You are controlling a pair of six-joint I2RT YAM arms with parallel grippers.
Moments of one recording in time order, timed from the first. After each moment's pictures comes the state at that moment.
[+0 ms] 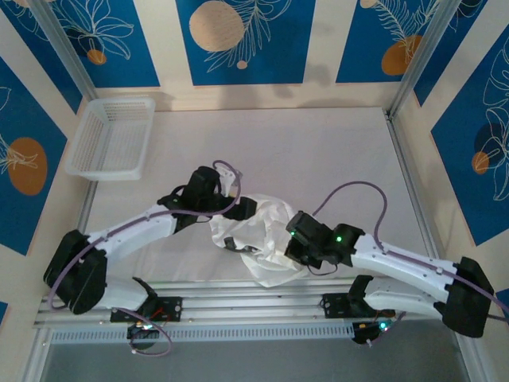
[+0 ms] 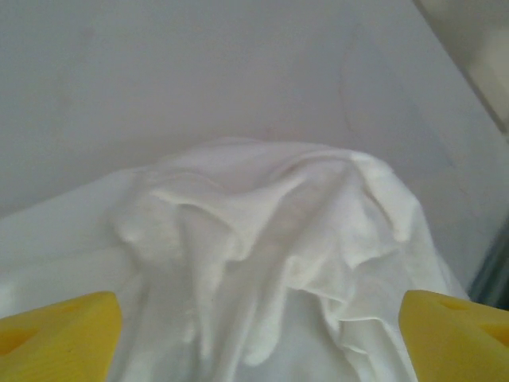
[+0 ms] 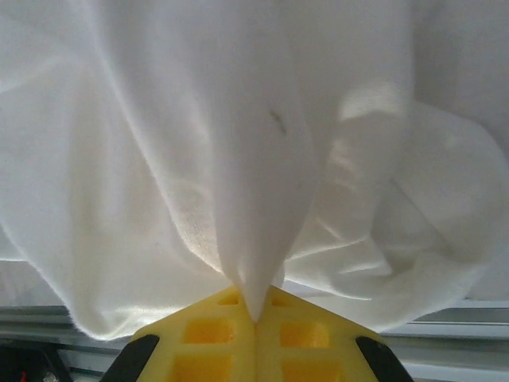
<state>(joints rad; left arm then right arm) -0.69 1.40 0.87 -0.16 0.36 -0.36 0.95 0.97 0.61 -0.77 0.00 1.32</state>
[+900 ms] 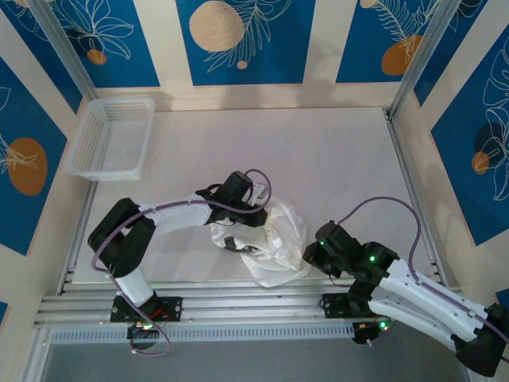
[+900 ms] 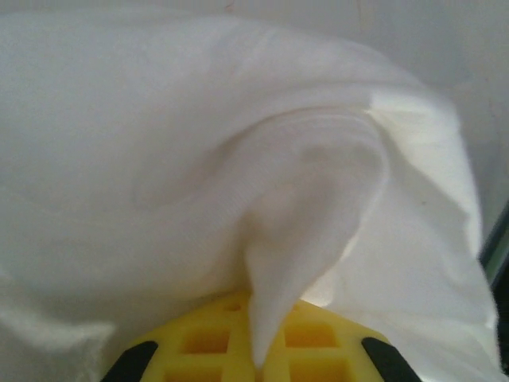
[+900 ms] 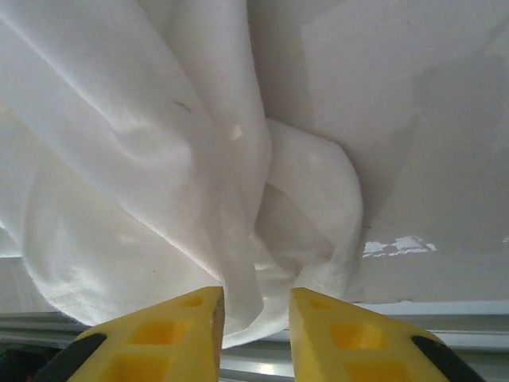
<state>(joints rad) -0.79 1.69 1.01 -0.20 0.38 -0.41 0.84 0.62 0.46 -0.87 0.00 1.25</state>
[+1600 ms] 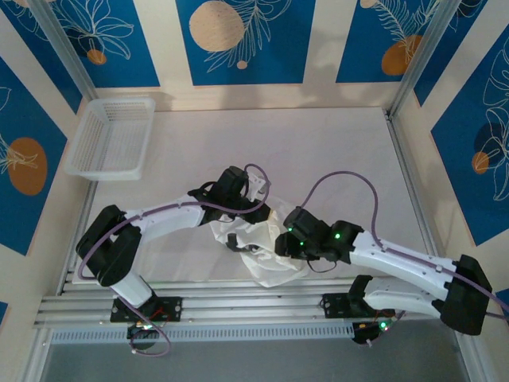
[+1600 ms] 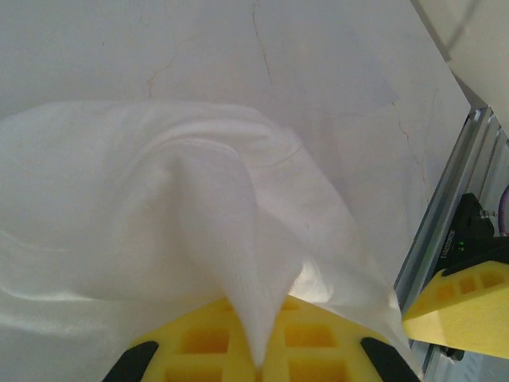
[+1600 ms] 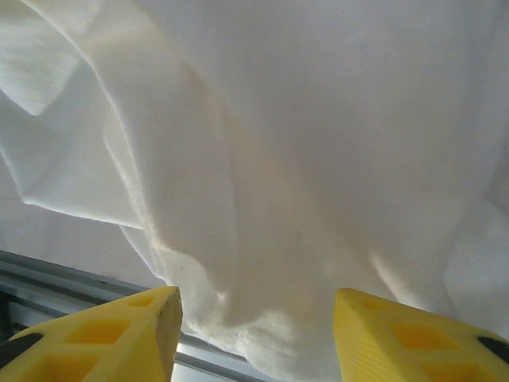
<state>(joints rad) -0.79 1.61 1.00 -0.15 0.44 -0.38 0.97 1.05 0.69 -0.74 0.02 1.00</state>
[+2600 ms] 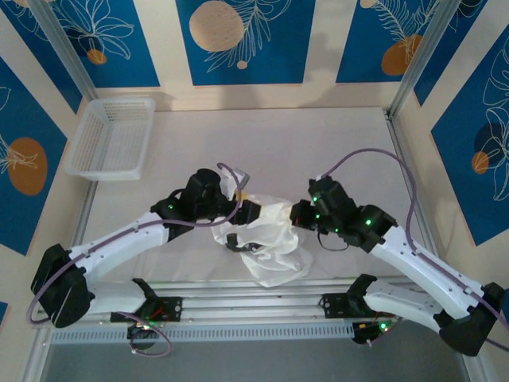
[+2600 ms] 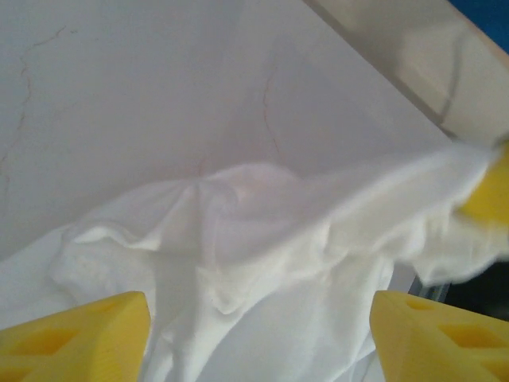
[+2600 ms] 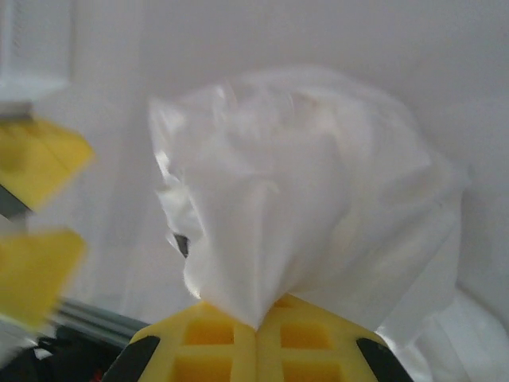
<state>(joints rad) -0.78 1.24 0.86 -0.19 0.27 -0.28 0.74 0.93 0.94 -0.80 0.00 0.89</state>
